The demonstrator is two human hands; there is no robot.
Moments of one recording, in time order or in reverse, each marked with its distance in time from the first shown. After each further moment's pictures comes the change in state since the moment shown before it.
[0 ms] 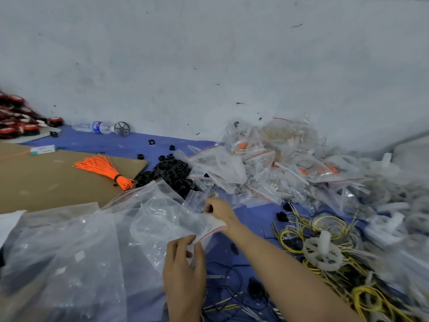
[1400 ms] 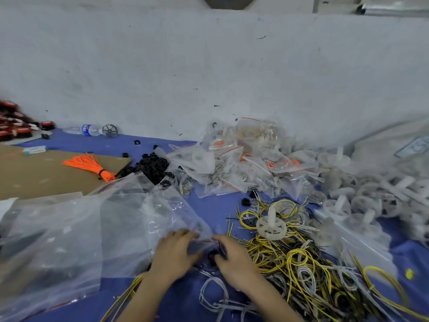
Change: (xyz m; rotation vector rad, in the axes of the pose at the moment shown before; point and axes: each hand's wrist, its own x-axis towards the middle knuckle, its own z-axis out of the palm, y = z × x) left_hand -0.024 0.023 0.007 0.544 -0.731 0.282; right_hand -0.220 0.035 -0.036 0.111 0.048 0.058
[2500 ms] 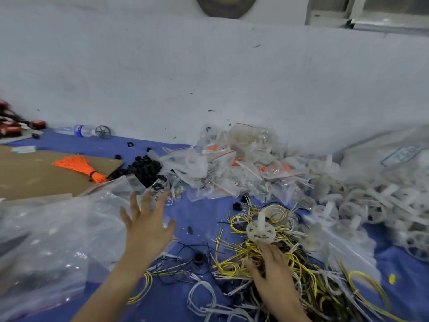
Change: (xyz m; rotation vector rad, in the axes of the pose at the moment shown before) left_hand 0.020 -0.001 -0.053 0.046 0.305 -0.168; right_hand -0.049 0.063 -0.045 -0.244 0.252 0.184
